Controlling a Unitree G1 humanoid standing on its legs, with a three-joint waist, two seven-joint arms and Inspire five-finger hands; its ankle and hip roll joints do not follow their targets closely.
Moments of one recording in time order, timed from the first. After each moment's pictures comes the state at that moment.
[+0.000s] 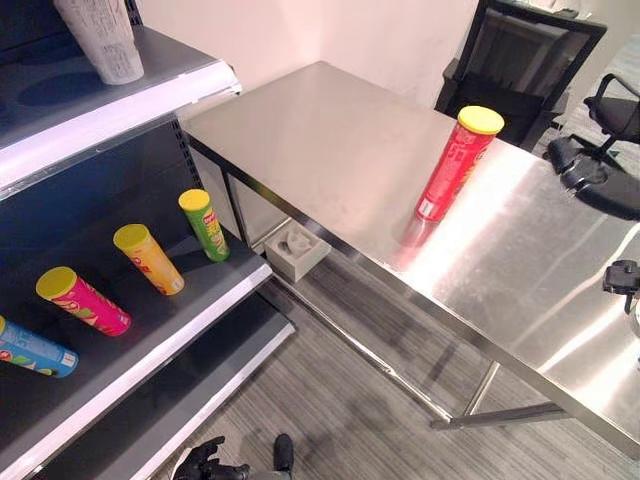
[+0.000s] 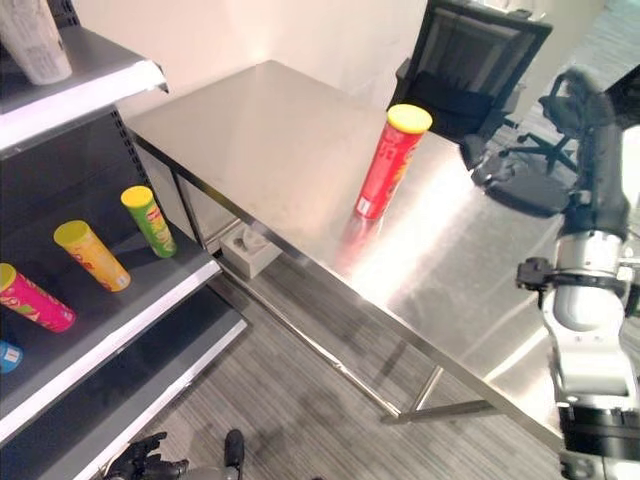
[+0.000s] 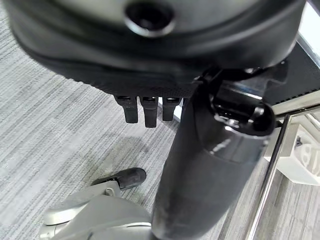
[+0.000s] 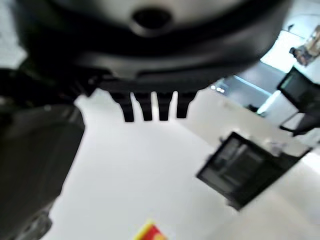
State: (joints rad) left arm 0.19 0.32 -0.10 0.87 -0.11 -0.03 0.01; right arm -0.19 -0.92 -0.24 0.07 0.20 -0.11 -0.24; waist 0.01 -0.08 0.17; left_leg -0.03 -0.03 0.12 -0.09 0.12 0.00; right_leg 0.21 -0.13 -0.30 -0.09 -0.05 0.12
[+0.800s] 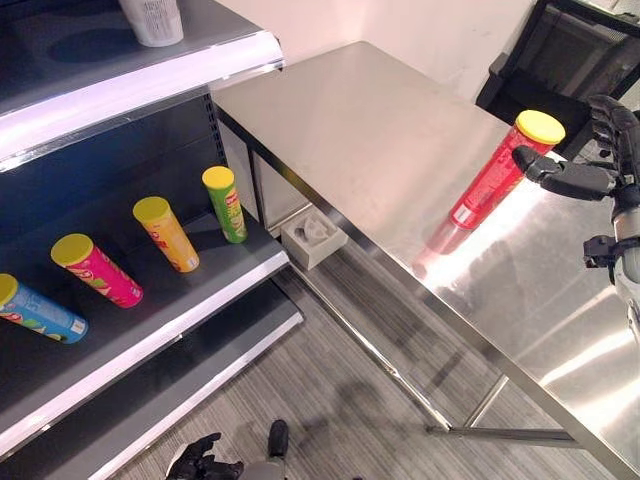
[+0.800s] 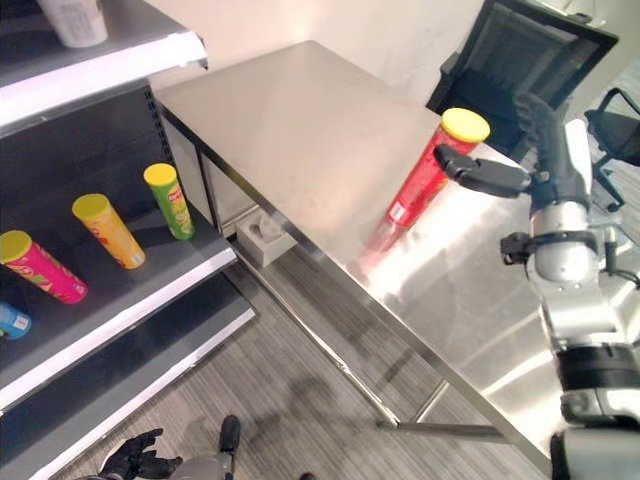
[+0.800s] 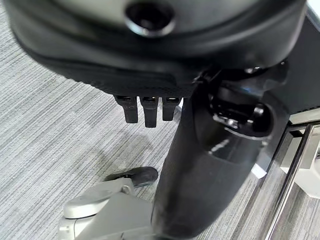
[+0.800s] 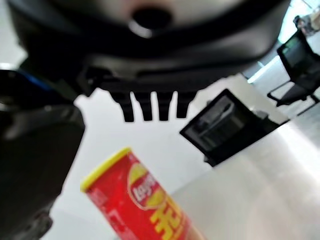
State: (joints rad) left arm 0.17 0.35 -0.12 0.88 -0.12 -0.03 0.01; right arm -0.58 -1.02 0.10 0.44 0.25 -0.05 -0.20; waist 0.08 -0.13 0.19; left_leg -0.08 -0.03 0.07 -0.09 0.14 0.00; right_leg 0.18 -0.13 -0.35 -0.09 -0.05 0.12
